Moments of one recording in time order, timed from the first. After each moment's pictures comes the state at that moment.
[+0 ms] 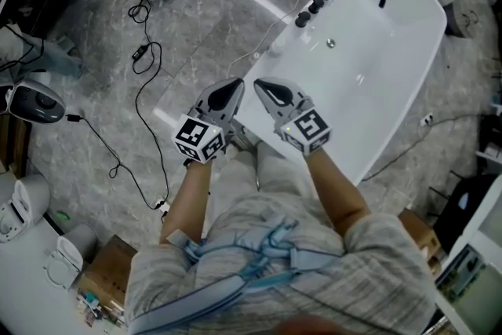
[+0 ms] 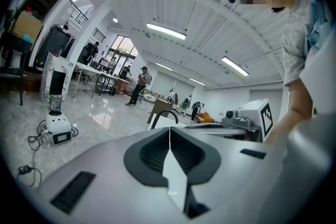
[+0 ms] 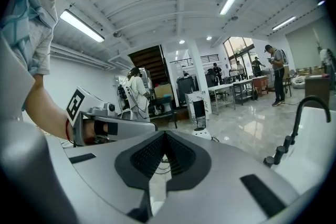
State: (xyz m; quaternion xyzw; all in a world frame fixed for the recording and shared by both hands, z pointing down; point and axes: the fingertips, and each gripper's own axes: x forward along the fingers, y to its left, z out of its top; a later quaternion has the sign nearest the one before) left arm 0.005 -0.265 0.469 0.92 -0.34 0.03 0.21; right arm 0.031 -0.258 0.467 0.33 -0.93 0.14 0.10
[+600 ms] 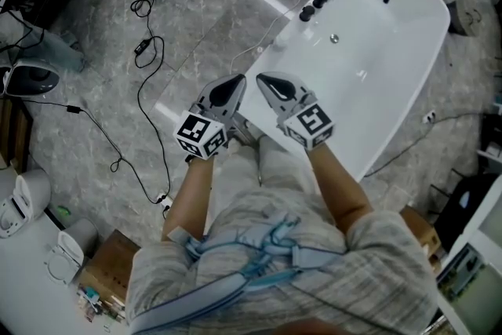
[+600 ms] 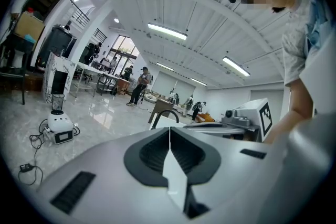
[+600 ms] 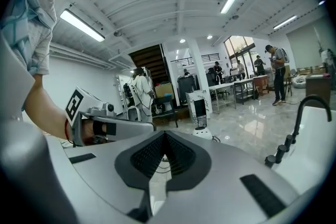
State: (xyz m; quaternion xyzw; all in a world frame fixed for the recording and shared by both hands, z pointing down) left arm -0.004 -0.257 0.471 0.91 -0.34 0.03 0.21; right arm 0.026 -0.254 0.473 0.33 -0.93 0.13 0.11
